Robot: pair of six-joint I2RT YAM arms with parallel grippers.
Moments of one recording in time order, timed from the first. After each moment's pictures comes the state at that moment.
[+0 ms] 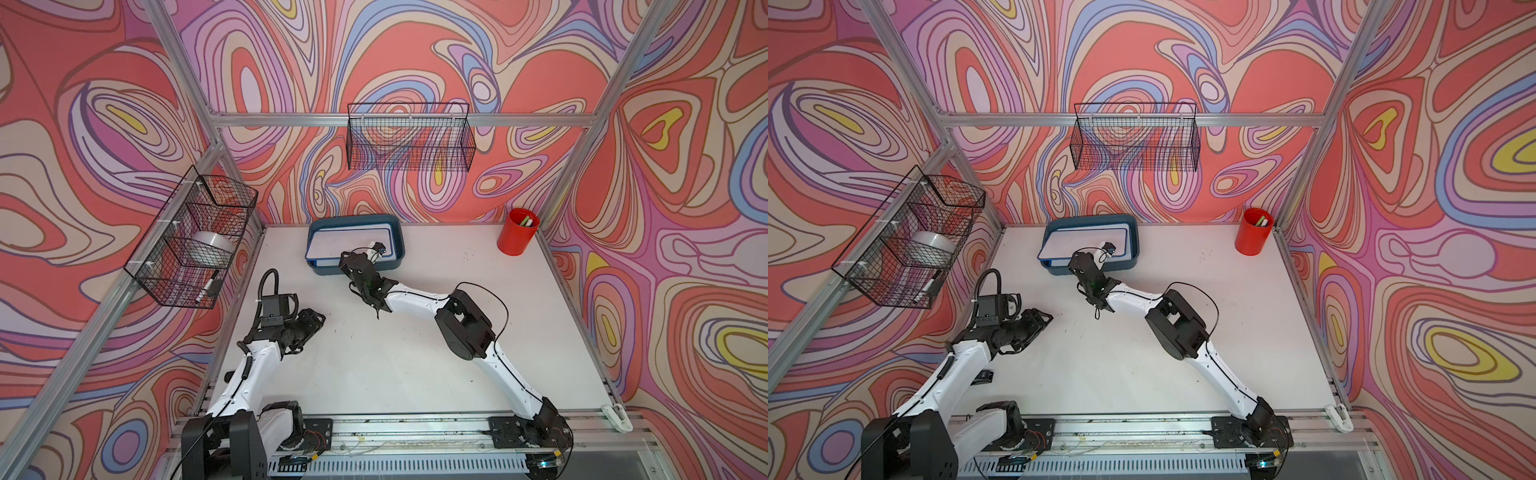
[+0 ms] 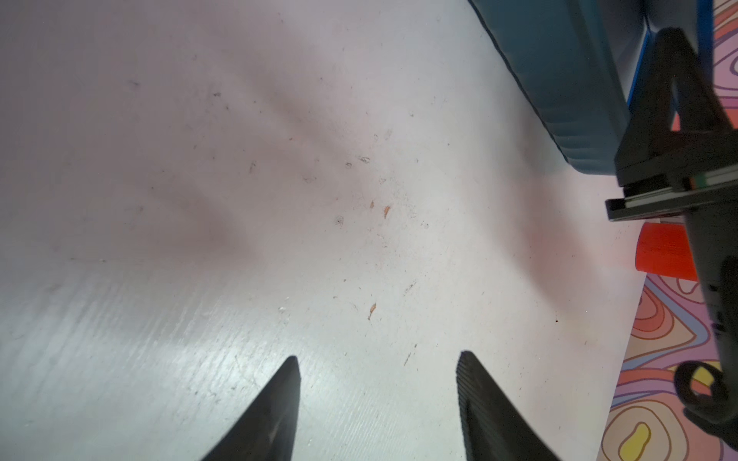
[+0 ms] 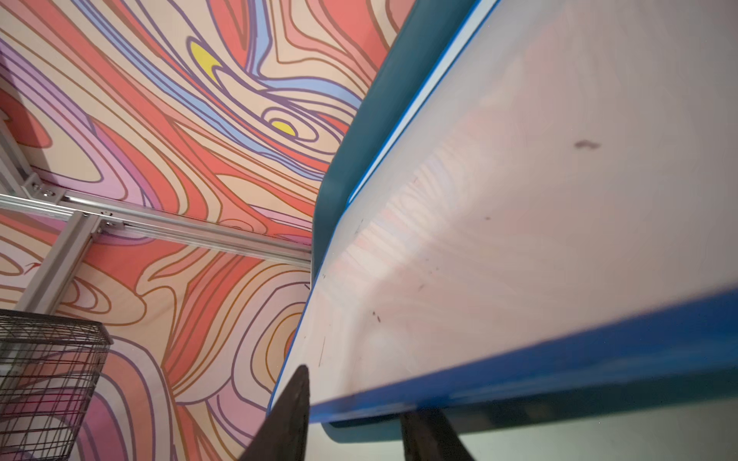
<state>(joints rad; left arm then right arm) 0.13 1.07 0.55 -0.45 0.36 -0.67 0.84 2.53 2.00 0.22 0.33 1.23</state>
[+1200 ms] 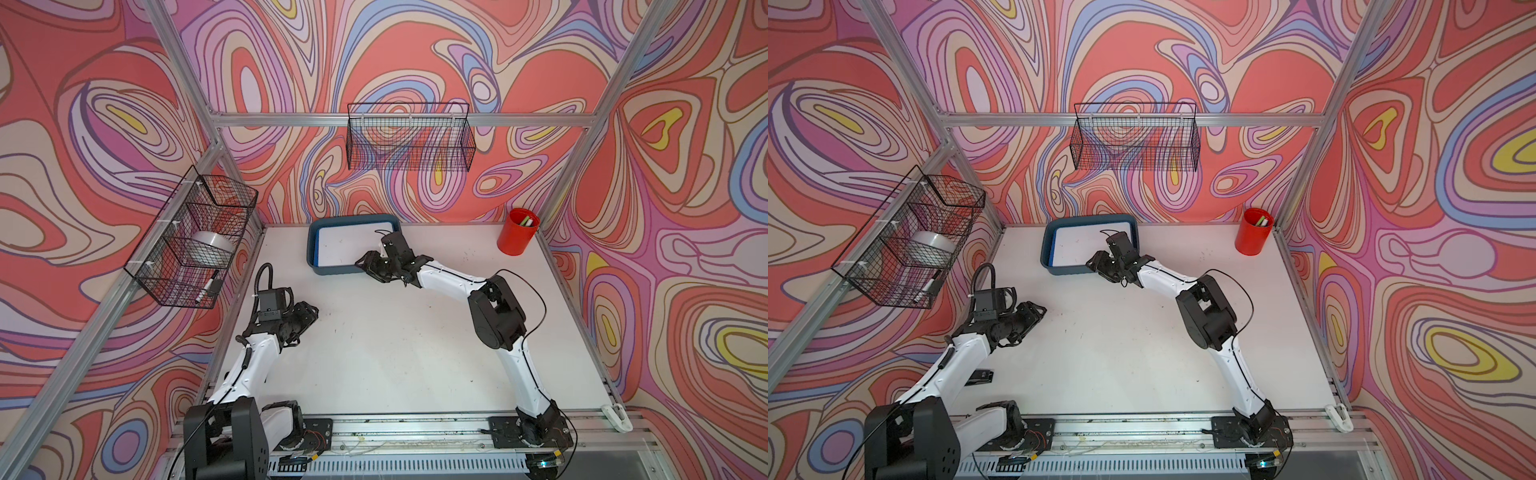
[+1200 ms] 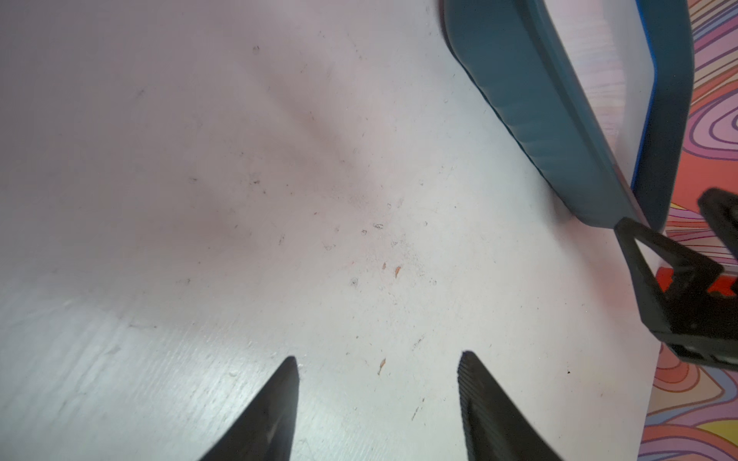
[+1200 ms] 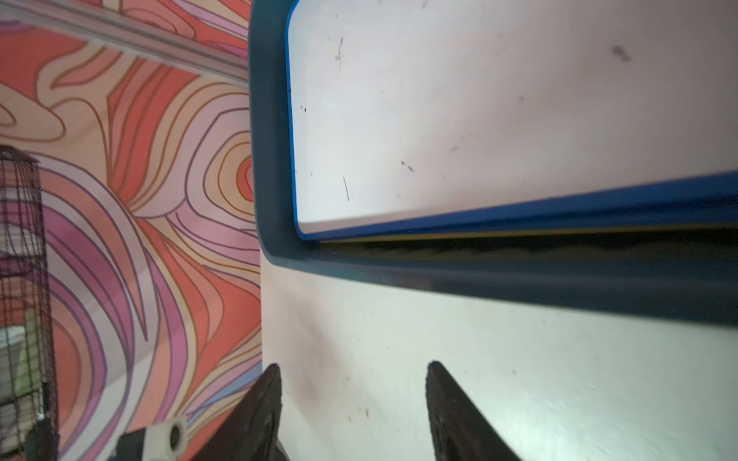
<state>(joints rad) 0.16 1.14 0.59 -0.38 0.27 -0.66 0.66 2.25 1.79 -0.17 -0.33 0.94</state>
